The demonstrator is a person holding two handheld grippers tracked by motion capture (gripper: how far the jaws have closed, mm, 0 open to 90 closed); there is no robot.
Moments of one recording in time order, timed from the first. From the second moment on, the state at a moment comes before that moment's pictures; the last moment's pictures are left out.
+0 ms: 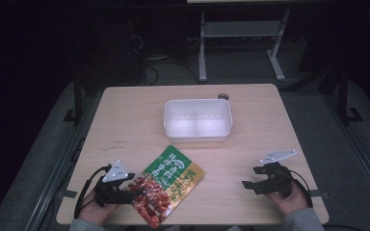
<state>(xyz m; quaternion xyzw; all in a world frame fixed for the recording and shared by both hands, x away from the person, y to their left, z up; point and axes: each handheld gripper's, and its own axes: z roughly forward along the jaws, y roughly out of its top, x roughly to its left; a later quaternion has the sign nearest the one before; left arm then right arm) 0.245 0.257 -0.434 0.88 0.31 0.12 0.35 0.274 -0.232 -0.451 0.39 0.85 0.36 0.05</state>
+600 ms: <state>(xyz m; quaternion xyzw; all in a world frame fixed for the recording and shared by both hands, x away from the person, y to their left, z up) 0.243 0.248 -0.437 0.90 0.28 0.09 0.33 0.280 -0.217 -0.447 0.38 0.85 0.36 0.04</state>
